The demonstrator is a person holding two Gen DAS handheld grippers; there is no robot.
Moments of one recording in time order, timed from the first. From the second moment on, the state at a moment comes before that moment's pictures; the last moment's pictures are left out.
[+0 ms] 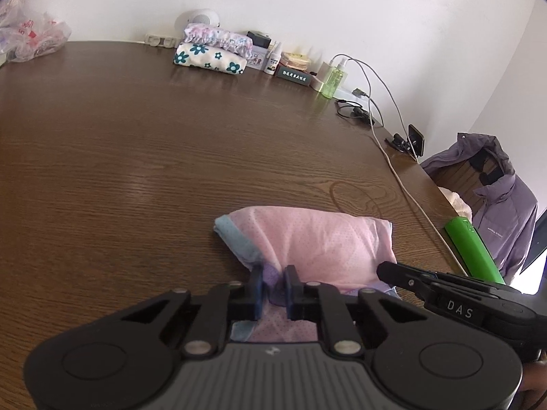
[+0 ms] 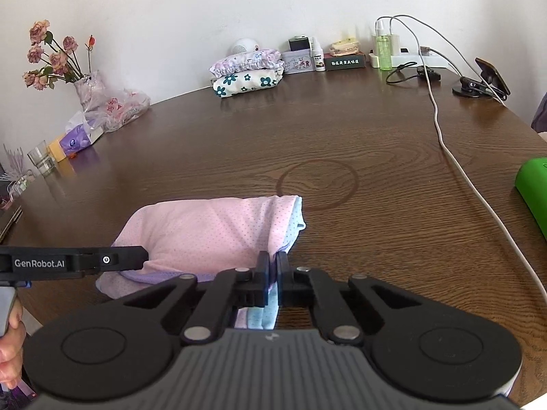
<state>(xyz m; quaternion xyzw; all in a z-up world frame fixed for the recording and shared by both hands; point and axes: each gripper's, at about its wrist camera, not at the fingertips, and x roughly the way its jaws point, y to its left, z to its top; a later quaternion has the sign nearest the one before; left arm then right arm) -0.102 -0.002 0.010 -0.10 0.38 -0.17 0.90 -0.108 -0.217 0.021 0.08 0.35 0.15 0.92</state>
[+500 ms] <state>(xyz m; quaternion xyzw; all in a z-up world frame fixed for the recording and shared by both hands) -0.103 0.015 0.024 -0.10 0.36 -0.16 0.91 -0.099 -0.218 0.038 0.11 0.35 0.15 0.92</state>
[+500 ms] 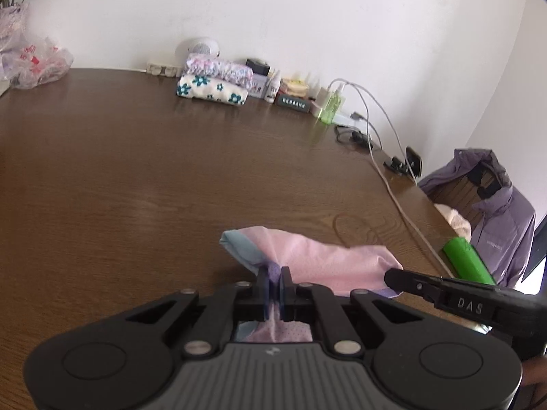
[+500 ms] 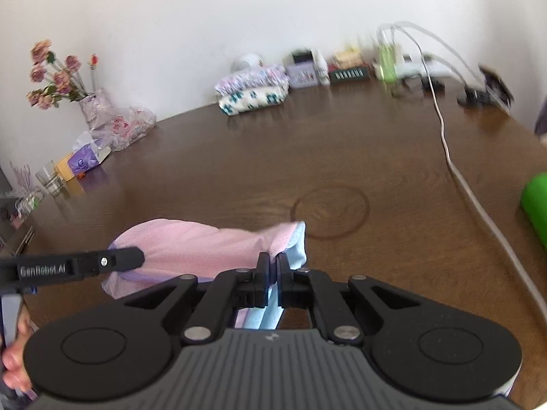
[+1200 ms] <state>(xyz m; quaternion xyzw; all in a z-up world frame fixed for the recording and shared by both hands) -0.104 0.008 0.008 -0.09 0.38 -0.16 0.91 -0.126 -0.162 0.016 0.02 0.32 0.08 0.94</state>
